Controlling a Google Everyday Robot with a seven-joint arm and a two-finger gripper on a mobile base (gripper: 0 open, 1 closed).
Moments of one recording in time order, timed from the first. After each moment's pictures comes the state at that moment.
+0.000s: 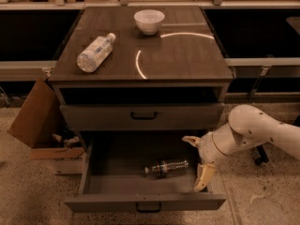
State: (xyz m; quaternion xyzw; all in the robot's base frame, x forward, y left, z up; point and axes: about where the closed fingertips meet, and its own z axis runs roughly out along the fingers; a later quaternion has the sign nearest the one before) arm 0.477 -0.141 0.578 -0.70 0.65 0.21 0.22
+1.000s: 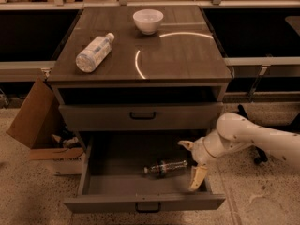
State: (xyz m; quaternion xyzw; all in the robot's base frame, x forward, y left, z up) arm 0.505 -0.140 0.507 -0.71 0.64 0.20 0.21
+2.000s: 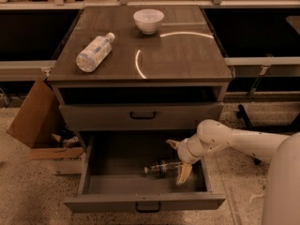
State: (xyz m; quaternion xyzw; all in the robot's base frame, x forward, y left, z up) arm 0.558 -0.106 0.435 -0.75 0.61 0.15 0.23
